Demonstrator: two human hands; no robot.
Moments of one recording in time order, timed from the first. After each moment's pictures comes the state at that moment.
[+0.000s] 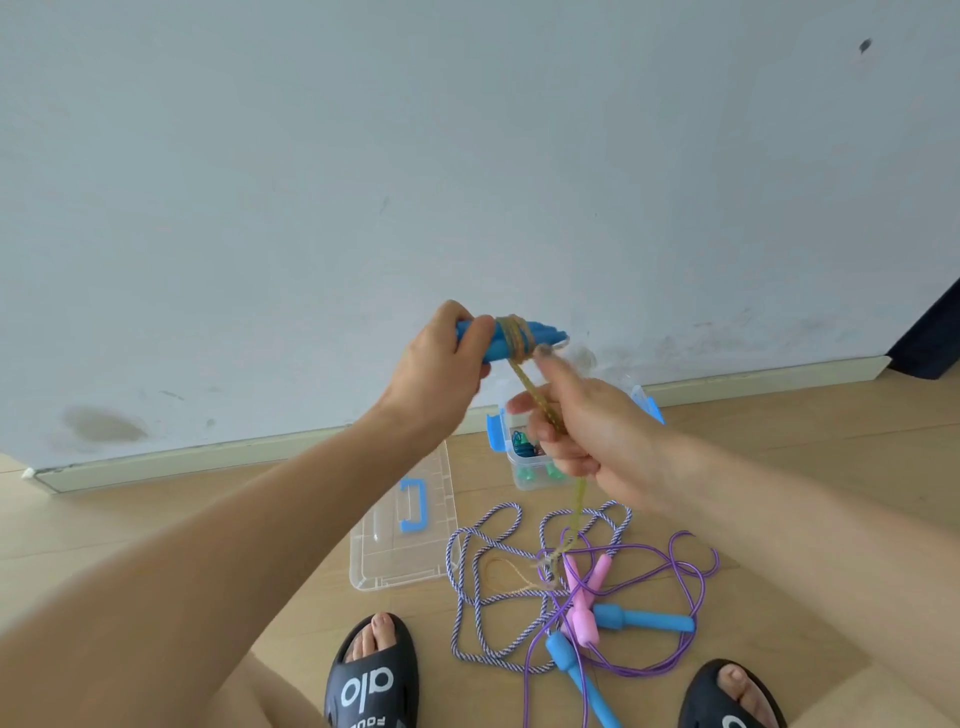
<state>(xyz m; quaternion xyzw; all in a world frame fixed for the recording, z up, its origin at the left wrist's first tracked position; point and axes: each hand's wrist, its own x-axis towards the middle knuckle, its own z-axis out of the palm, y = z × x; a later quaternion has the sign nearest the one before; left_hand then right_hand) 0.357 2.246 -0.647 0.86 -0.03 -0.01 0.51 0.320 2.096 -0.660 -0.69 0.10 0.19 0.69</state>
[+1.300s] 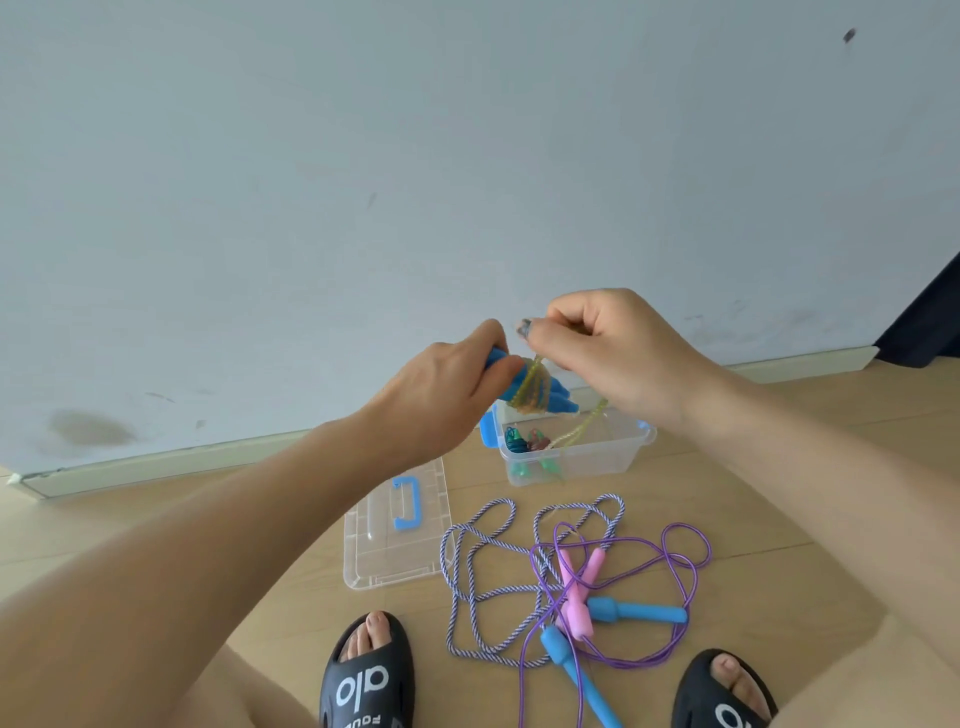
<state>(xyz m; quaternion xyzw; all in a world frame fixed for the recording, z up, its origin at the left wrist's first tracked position) 0.348 2.251 -0.644 0.93 -0.24 0.00 0.28 0.328 2.066 -0.617 -0.87 -0.13 -0.02 0.48</state>
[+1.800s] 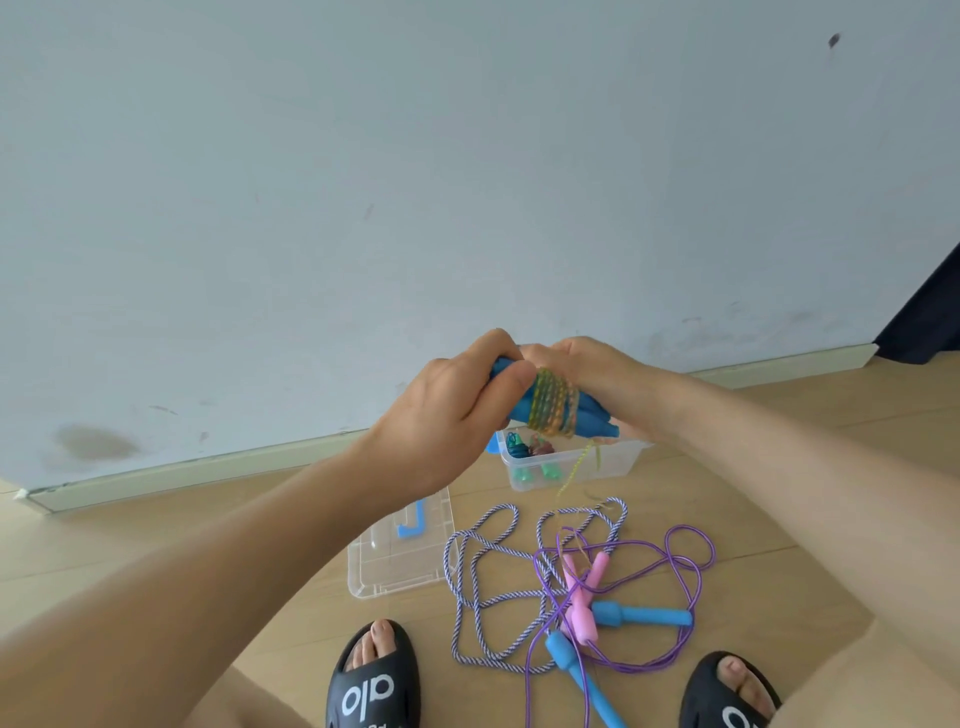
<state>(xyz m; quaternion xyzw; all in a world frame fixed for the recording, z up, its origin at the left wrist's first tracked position) 0.314 2.246 -0.623 0.87 -0.27 0.00 0.41 0.350 2.061 -0.650 -0.76 -0.09 0.23 0.59</state>
